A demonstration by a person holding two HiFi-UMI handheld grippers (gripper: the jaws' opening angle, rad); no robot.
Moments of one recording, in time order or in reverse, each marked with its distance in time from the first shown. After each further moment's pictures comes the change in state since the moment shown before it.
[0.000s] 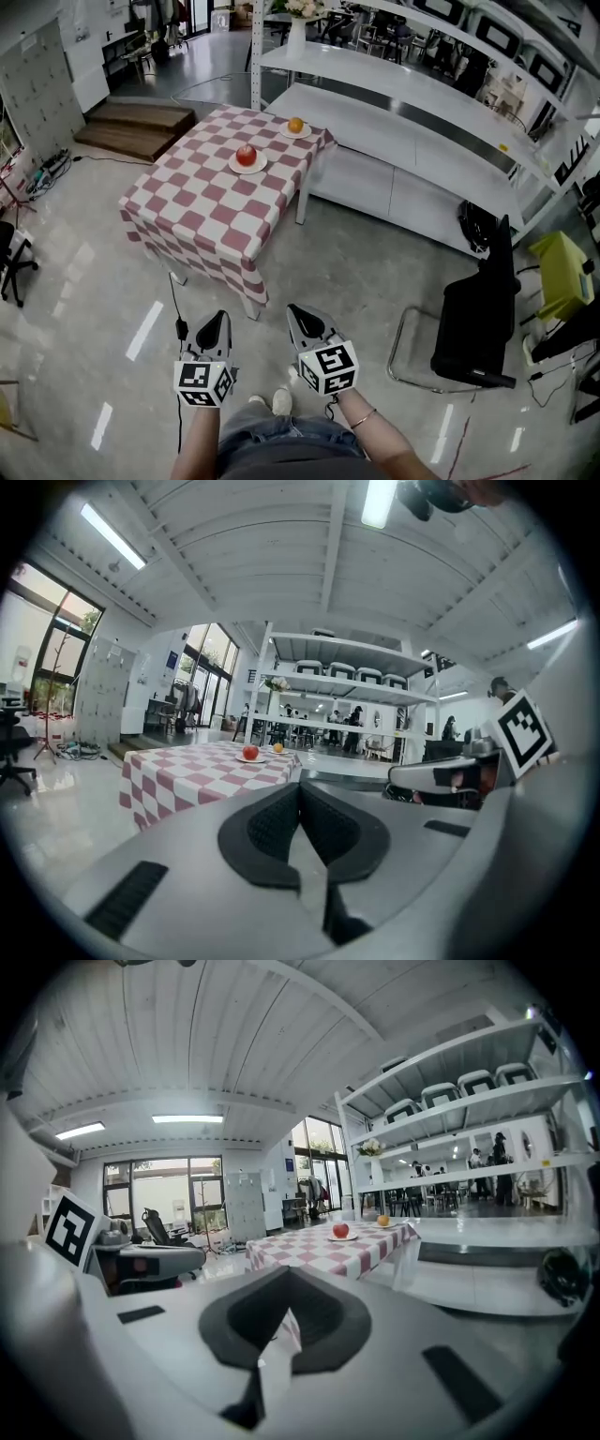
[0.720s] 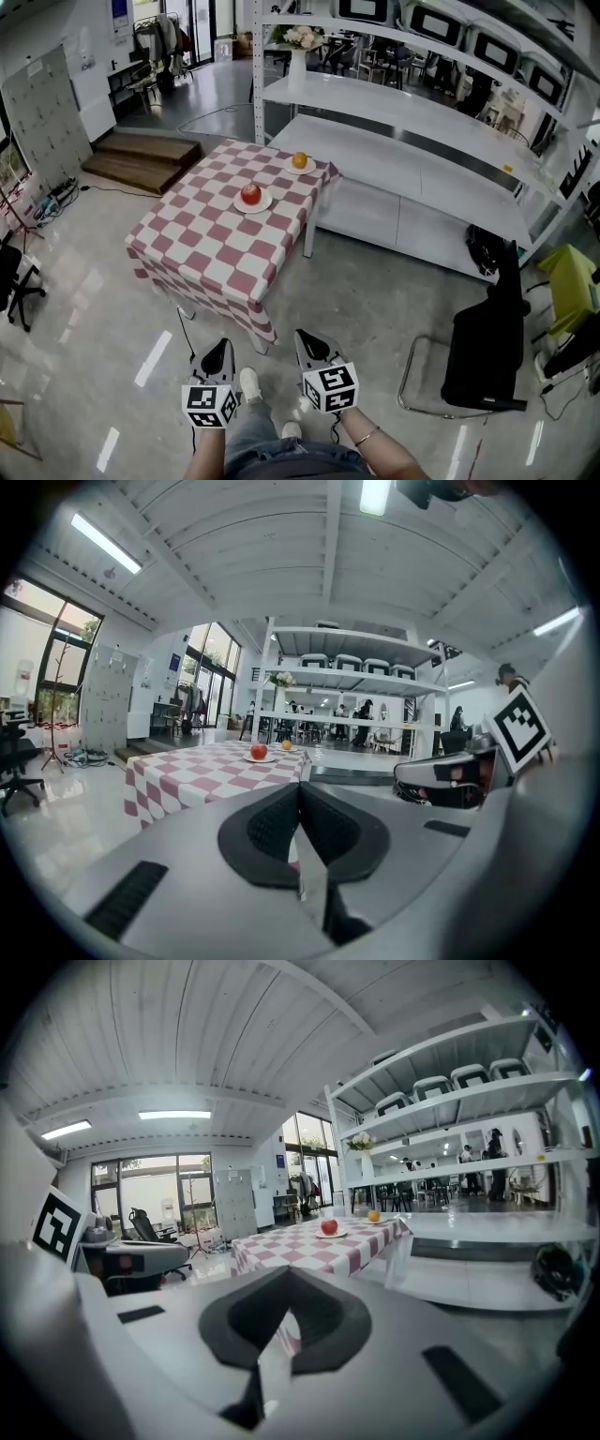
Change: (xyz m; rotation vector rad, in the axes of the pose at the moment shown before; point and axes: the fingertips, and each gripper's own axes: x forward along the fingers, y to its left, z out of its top) left arm 0.041 0.024 0.007 0.035 0.025 0.046; right arm 0.042 -0.040 0.005 0.024 0.017 -0.052
